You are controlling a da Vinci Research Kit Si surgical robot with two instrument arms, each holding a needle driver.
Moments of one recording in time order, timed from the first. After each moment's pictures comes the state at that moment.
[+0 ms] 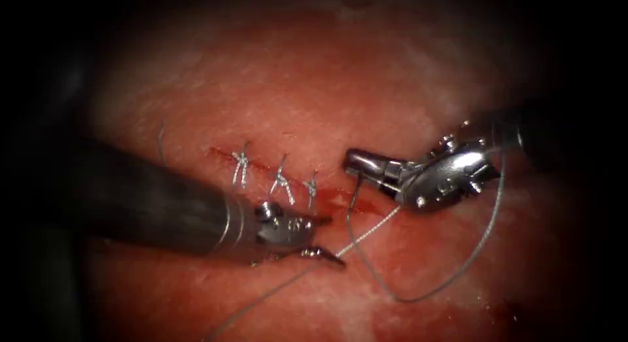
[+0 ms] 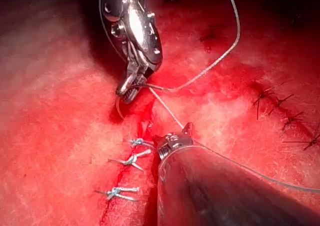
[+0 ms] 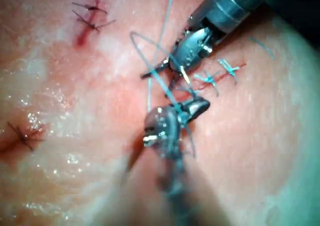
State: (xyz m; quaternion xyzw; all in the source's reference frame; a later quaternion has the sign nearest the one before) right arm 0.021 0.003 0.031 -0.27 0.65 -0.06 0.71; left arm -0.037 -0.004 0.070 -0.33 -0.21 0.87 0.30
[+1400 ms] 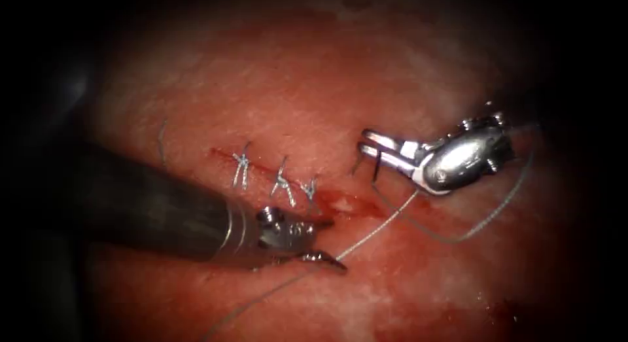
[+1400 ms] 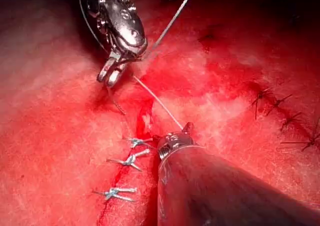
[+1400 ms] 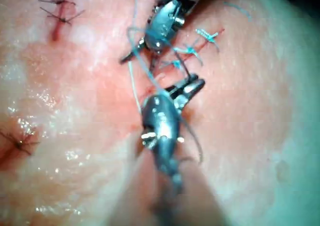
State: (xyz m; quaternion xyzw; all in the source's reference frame) right arm 0.020 0.007 0.031 -0.14 0.66 0.13 0.73; left arm -0.037 -0.005 0.069 -0.33 -0.22 0.87 0.30
